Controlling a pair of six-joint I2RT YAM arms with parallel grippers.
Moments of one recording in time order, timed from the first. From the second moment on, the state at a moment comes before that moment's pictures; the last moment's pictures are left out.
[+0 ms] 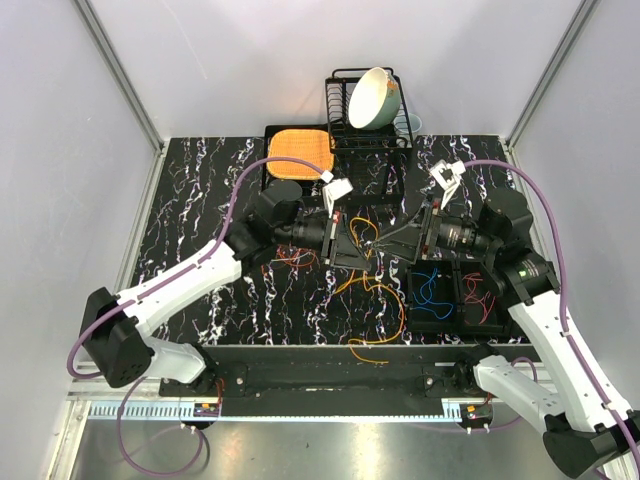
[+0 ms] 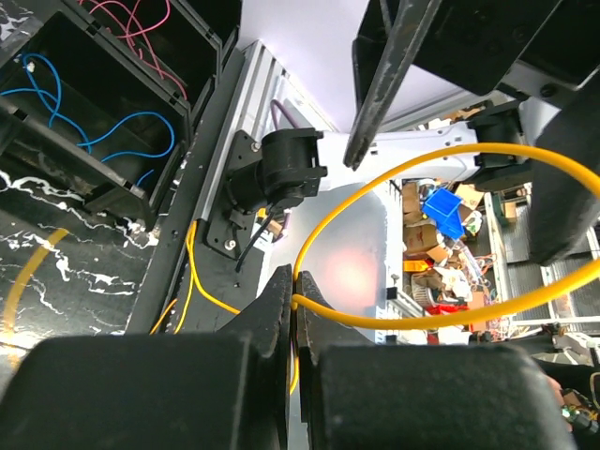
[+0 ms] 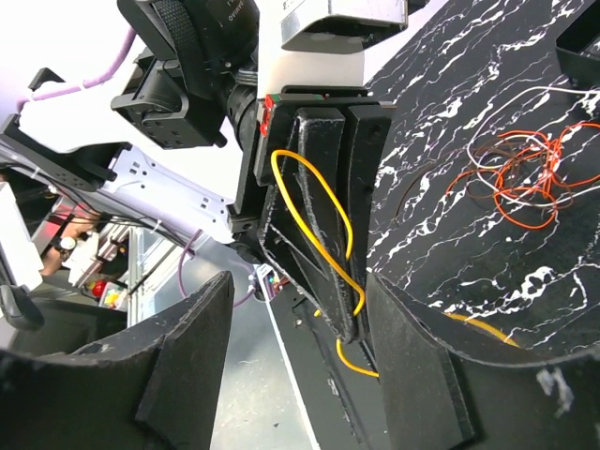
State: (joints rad) left arm -0.79 1.35 1.13 -0.08 0.84 -0.70; right arm 0.37 0.87 1.04 -0.29 -0.86 0.57
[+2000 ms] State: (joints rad) left arm -0.68 0.96 0.98 -0.69 0.14 -0.42; right arm 0.38 1.19 2.07 -0.53 1.10 -0.19
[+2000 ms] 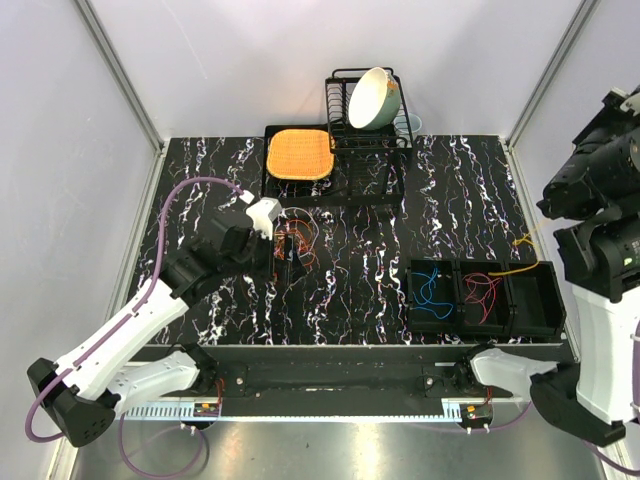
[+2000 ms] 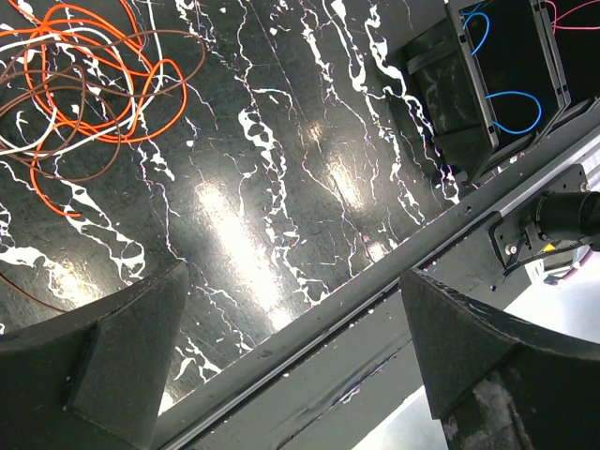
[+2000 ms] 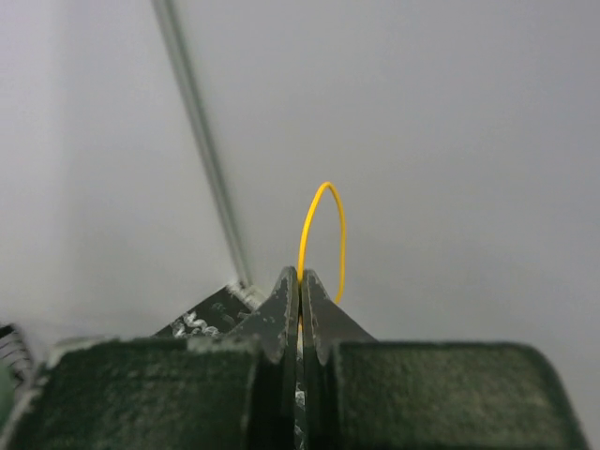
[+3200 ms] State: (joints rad) left arm -0.68 0.95 0.92 -0.69 0.14 -0.38; right arm 0.37 1.27 2.16 -0.94 0.93 -0.16
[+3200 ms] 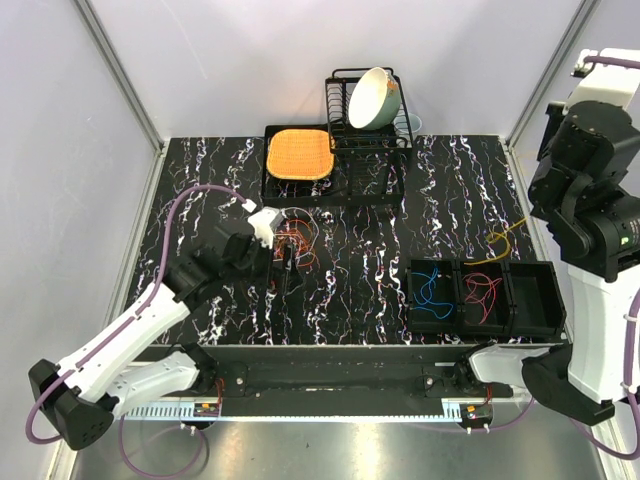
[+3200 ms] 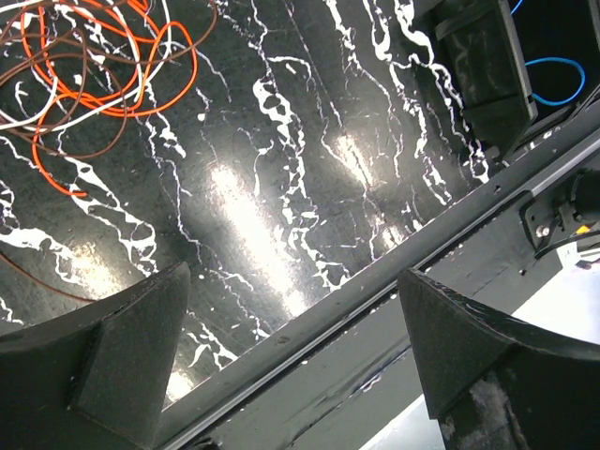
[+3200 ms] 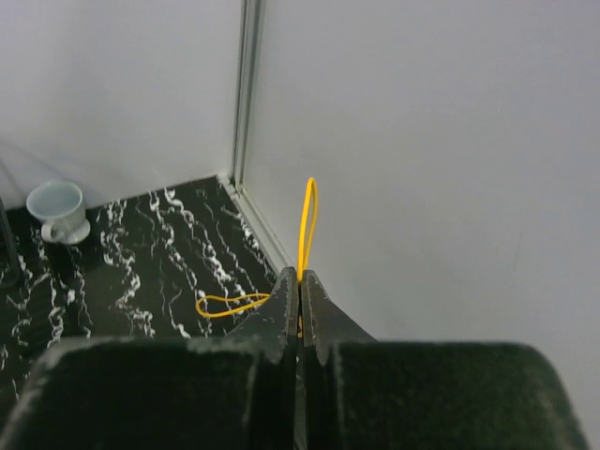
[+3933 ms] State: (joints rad) left arm -0.68 0.85 0.84 -0.69 0.13 -0.32; right arm 0.37 1.25 2.14 -1.26 0.47 0.26
